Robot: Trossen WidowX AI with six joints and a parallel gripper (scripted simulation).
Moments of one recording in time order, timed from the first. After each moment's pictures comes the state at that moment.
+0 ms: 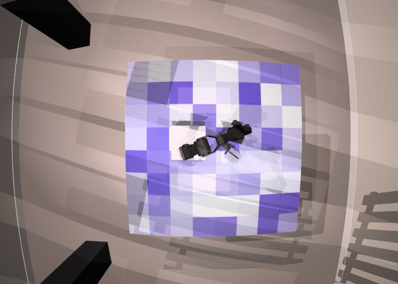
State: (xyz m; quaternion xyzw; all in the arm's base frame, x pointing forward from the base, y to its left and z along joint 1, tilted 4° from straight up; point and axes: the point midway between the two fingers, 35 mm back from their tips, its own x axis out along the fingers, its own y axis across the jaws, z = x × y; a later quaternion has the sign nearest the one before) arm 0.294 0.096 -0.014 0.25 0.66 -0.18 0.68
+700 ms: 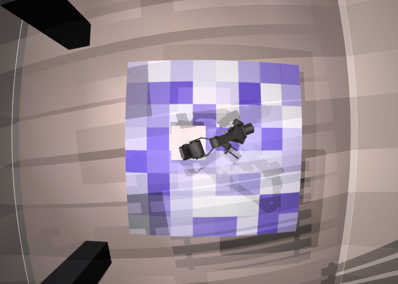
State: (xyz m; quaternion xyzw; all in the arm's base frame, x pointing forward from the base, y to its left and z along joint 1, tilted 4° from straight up) arm 0.289 0.095 0.037 0.25 0.66 -0.19 0.68
